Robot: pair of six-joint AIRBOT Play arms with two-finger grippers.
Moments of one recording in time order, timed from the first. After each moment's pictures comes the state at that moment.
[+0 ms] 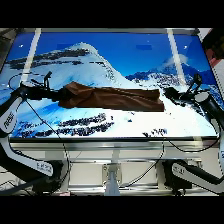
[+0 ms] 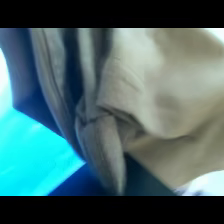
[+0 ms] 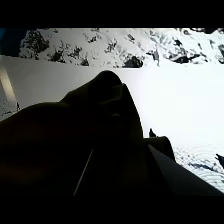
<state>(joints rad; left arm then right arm) 0.24 -1.75 1.19 0.65 -1.09 -0.91 -0.24 -1.23 0.79 -0.99 0.64 1.47</state>
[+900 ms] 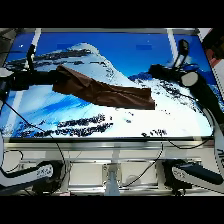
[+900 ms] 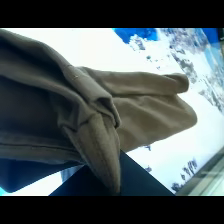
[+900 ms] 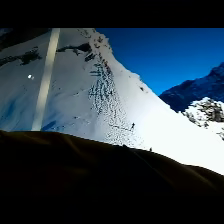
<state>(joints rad) 0.19 -1.35 1.19 0.52 -1.20 -0.92 0.15 -1.29 1.13 -1.00 0.55 1.41</state>
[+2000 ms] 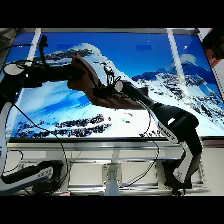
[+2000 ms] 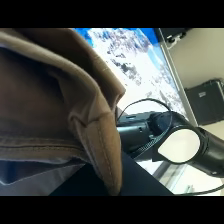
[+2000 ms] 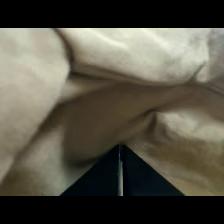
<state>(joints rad) -0.01 -1.30 1.19 0.36 -1.11 -0.93 0.59 -1.93 1.58 -0.96 0.68 1.59</state>
